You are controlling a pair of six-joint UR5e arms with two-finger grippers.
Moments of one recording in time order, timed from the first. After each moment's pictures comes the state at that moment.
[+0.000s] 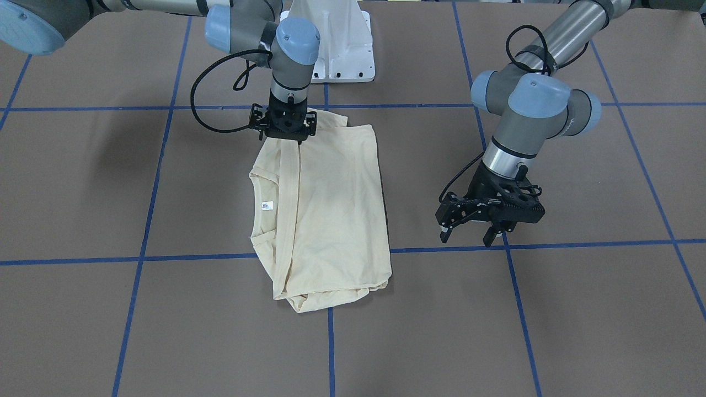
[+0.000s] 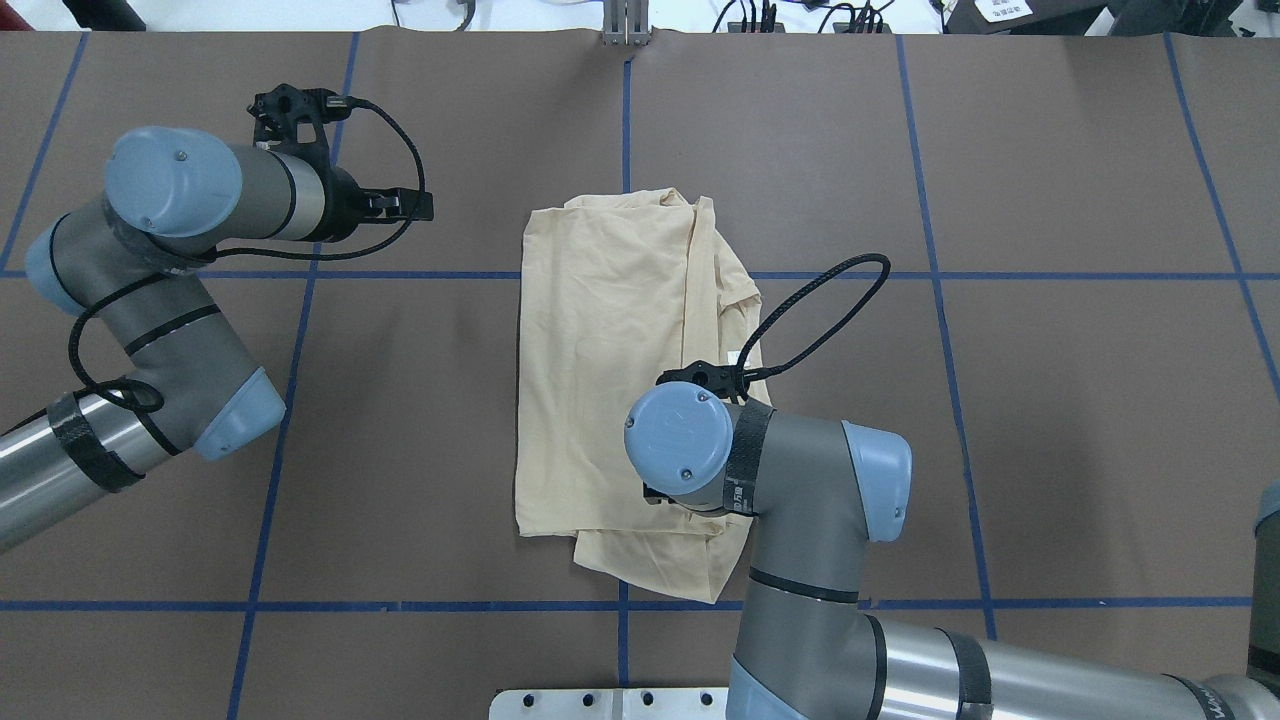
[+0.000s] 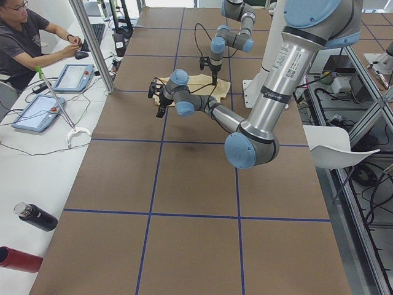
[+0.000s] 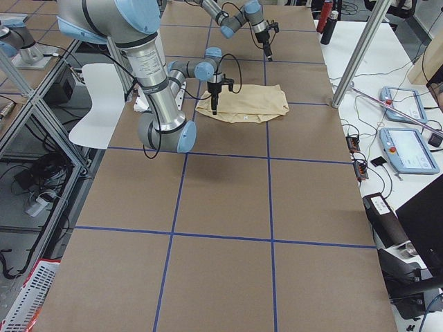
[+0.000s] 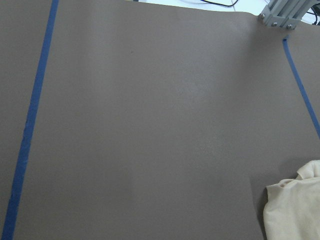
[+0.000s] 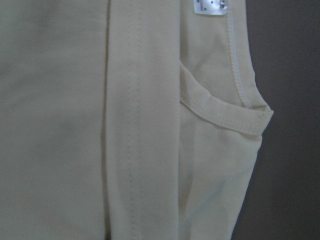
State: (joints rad) left arm -0.78 -2.02 -1.54 -2.24 -1.75 -1.11; right arm 0.31 -0.92 1.71 -1.84 1.70 1.30
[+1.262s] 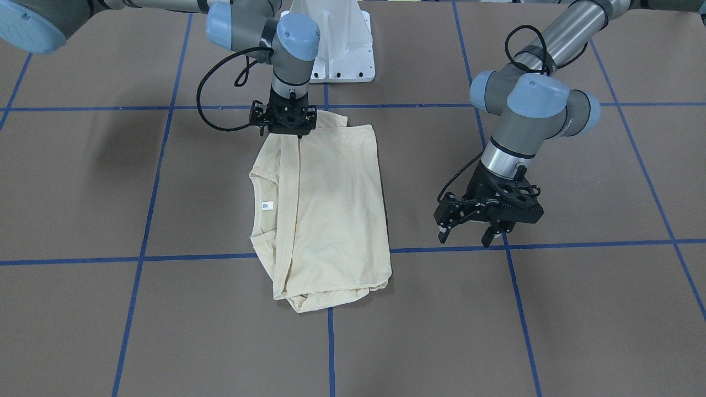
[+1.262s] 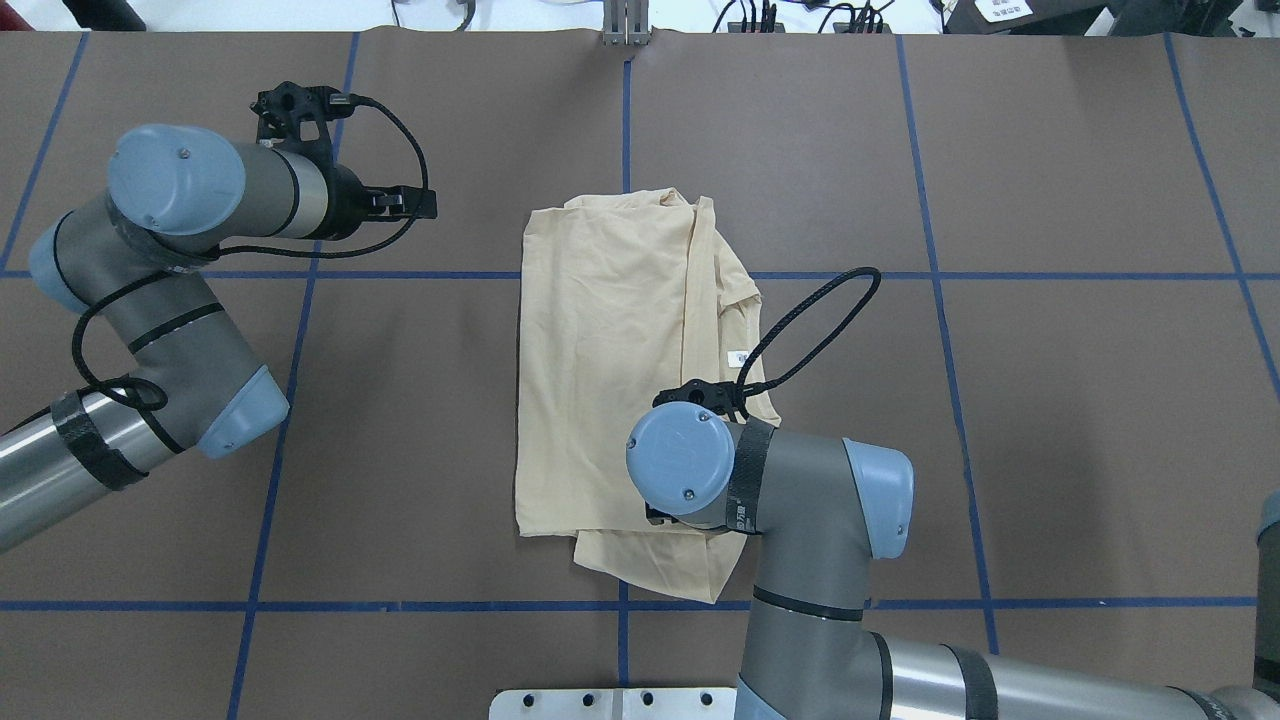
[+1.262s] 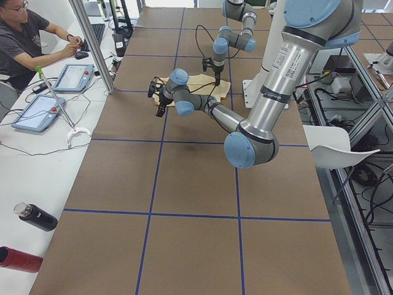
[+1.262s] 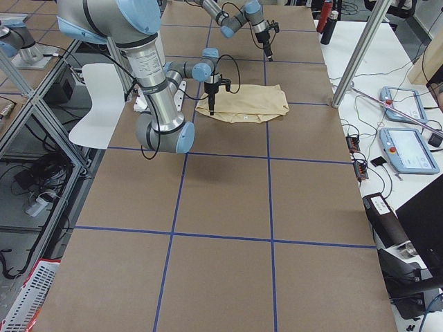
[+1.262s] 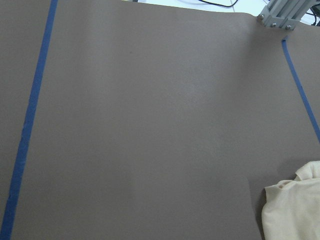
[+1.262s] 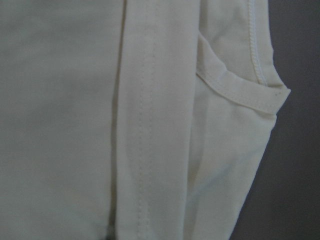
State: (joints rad) left arm -0.78 -2.03 -1.54 -2.24 -1.75 -1.11; right arm 0.29 -0.93 1.72 -1.84 1.70 1.26
